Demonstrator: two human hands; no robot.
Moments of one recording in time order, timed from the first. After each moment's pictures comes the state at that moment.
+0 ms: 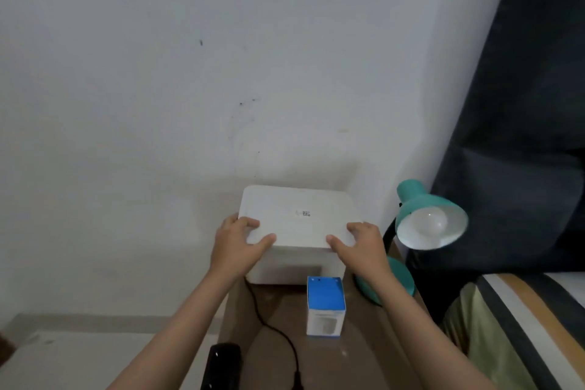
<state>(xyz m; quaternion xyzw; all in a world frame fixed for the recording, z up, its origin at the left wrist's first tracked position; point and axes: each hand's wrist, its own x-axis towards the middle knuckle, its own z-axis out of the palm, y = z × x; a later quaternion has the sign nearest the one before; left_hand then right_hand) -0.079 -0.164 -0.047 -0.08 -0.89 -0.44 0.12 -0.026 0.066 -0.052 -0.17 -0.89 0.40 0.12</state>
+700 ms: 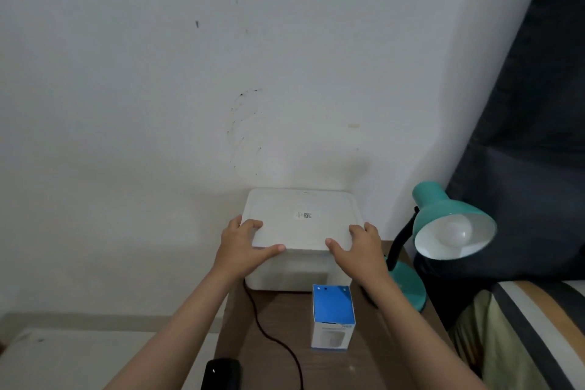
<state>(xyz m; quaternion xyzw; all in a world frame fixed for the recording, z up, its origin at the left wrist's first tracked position) -0.130 -0.163 -0.084 -0.09 -0.91 -0.40 0.03 -0.068 0.062 -0.078 -0.17 -0.91 0.35 0.11</state>
